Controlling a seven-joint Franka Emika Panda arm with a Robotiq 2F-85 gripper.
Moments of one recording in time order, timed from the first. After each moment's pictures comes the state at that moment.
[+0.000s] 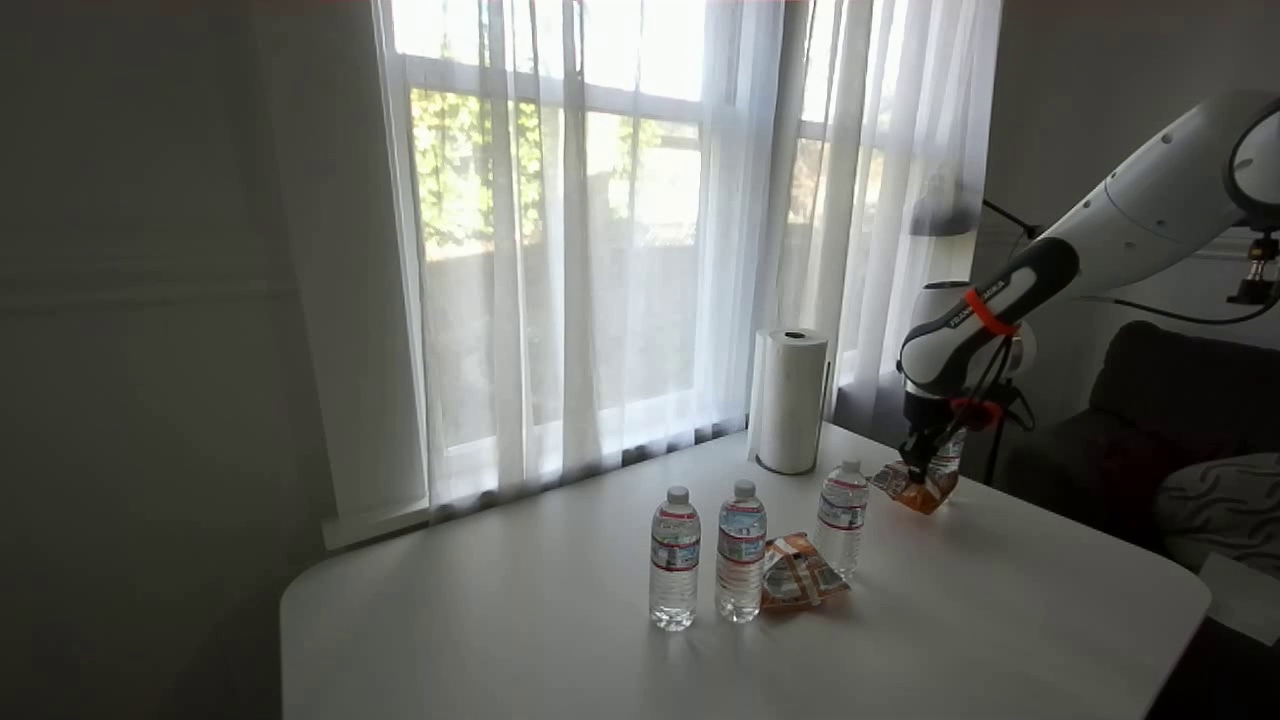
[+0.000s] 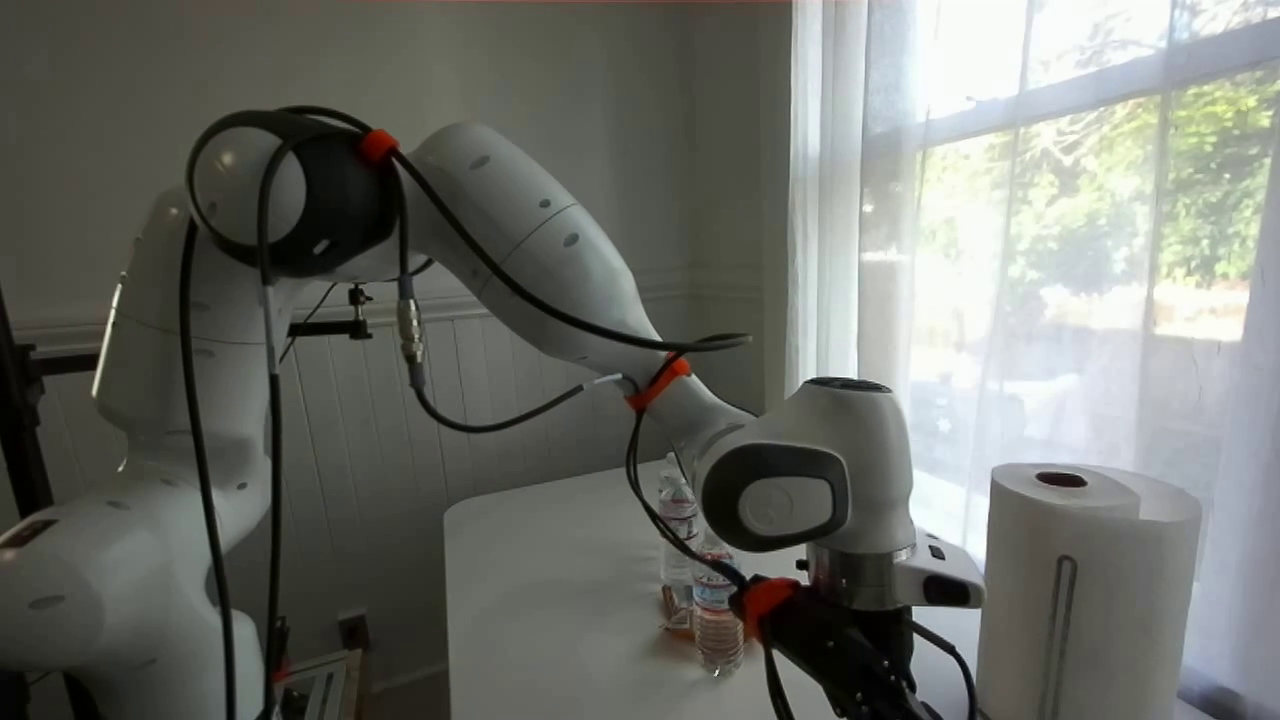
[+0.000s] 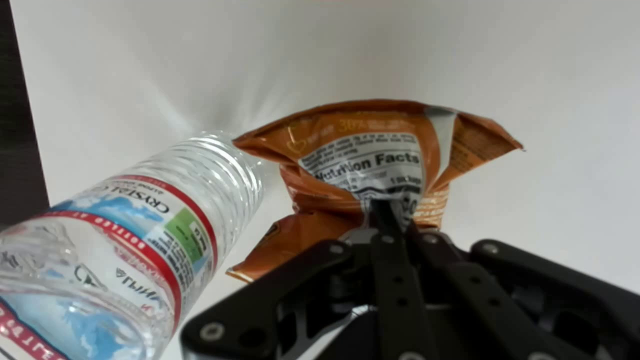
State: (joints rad) arm -0.28 0.40 -0.15 -2.01 -0.09 2.49 -0.39
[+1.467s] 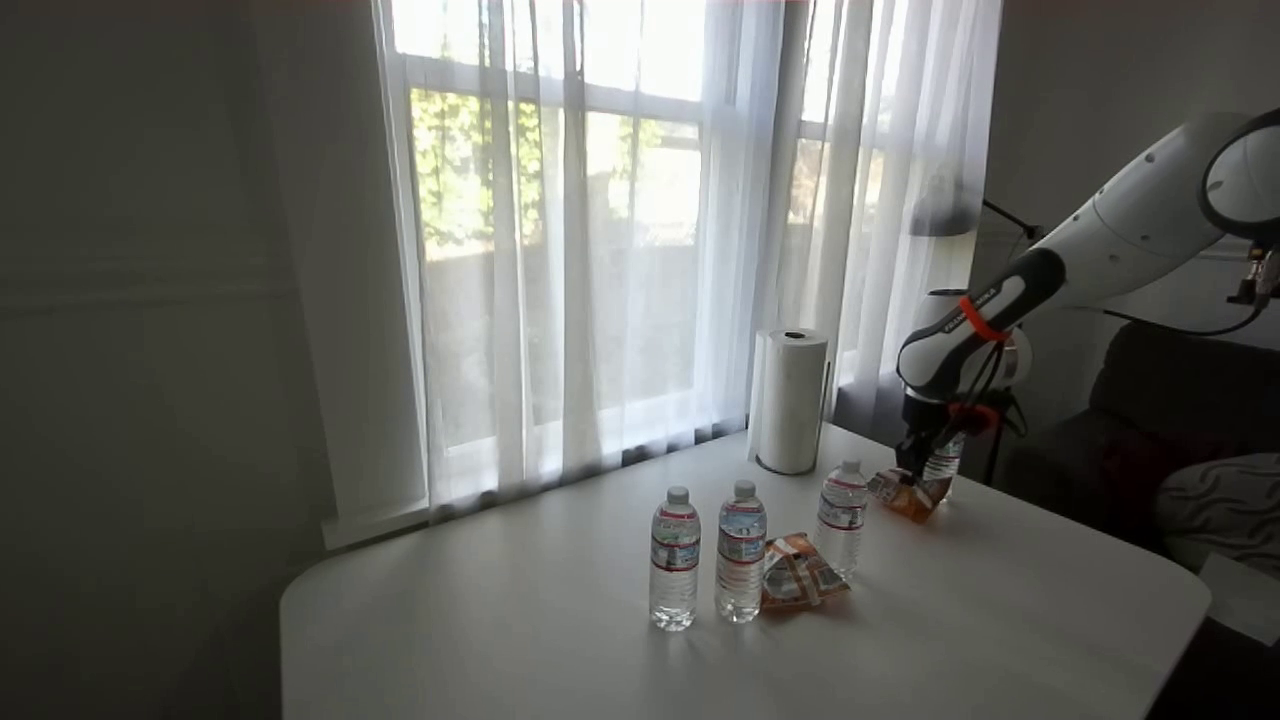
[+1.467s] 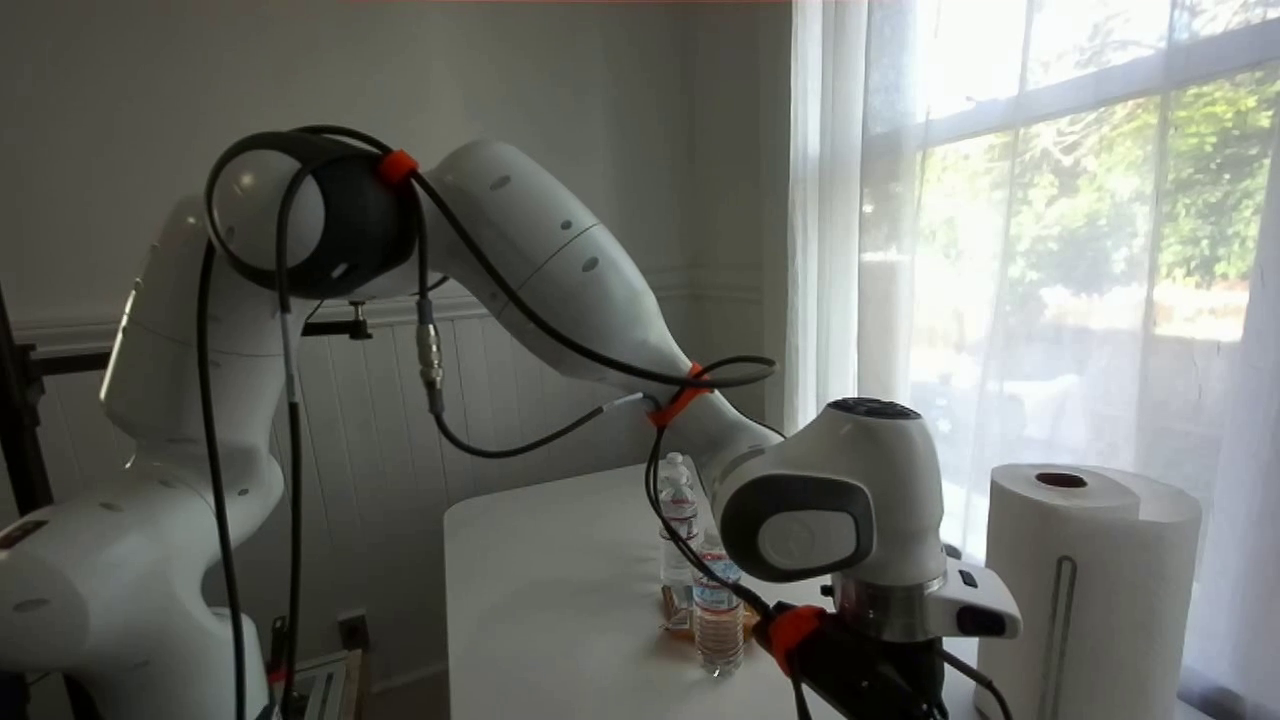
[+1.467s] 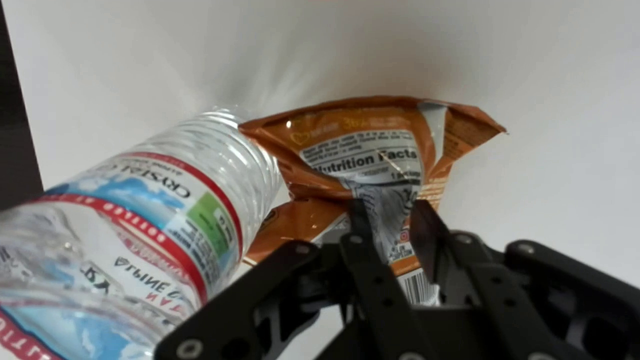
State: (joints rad) arm -0.34 0.47 -0.10 -1.95 -0.05 2.53 -0.45
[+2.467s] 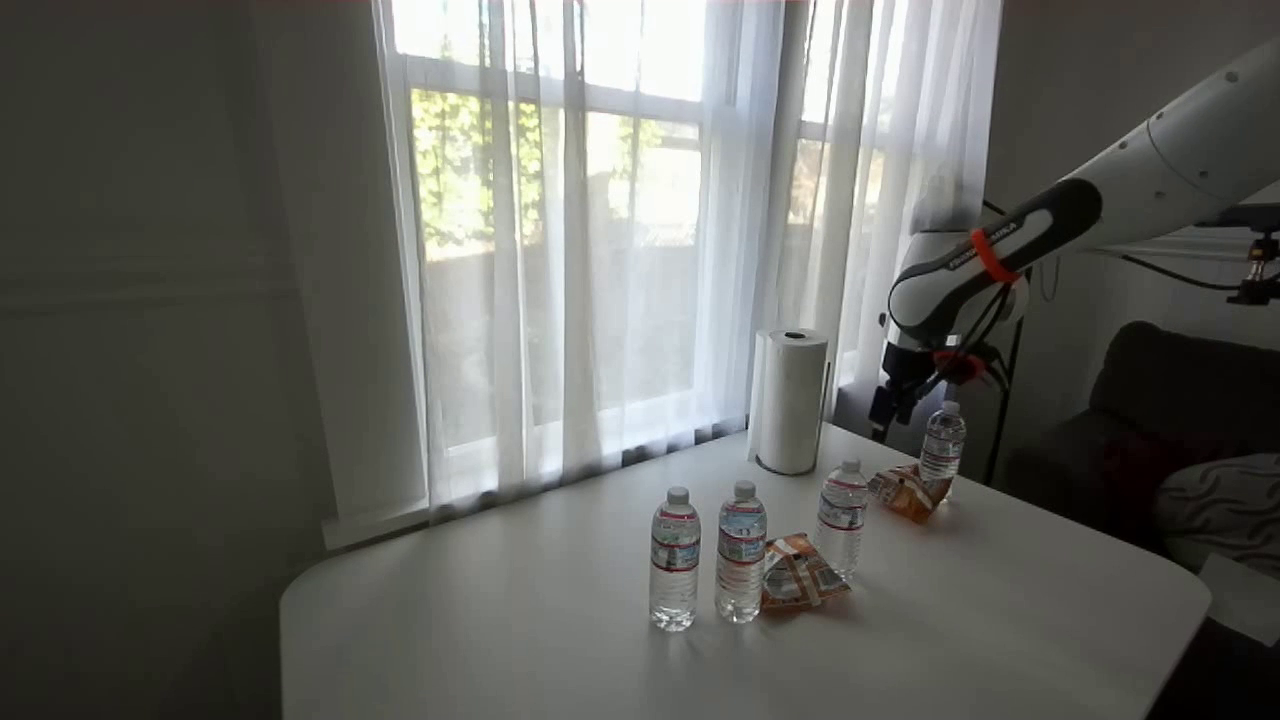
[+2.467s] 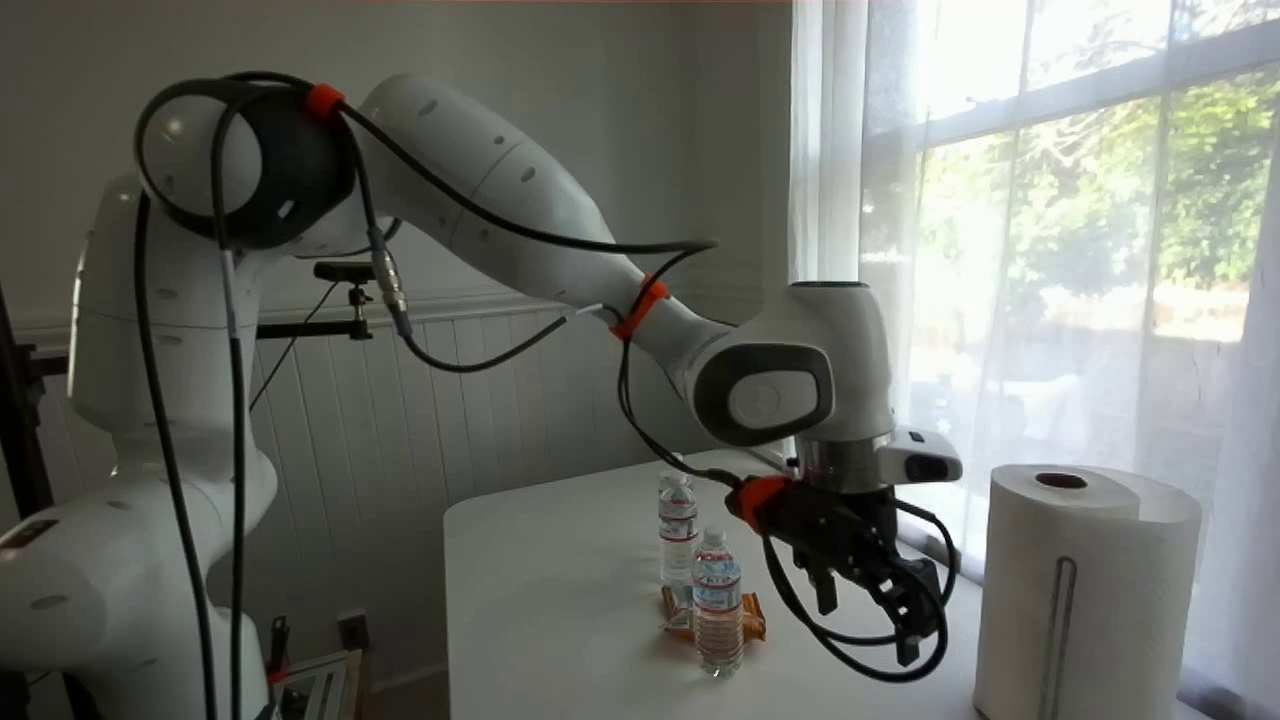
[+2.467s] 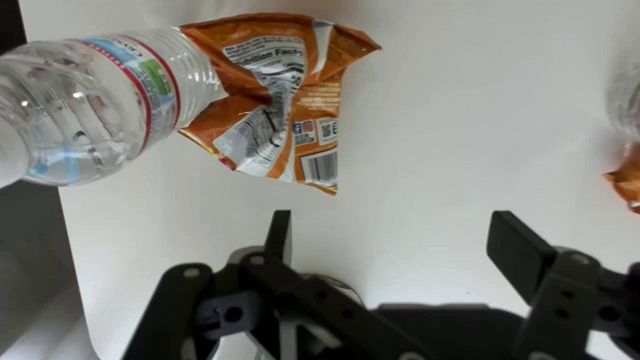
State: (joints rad) arm -0.27 0.27 -0.08 -1.98 -0.03 2.40 -0.41
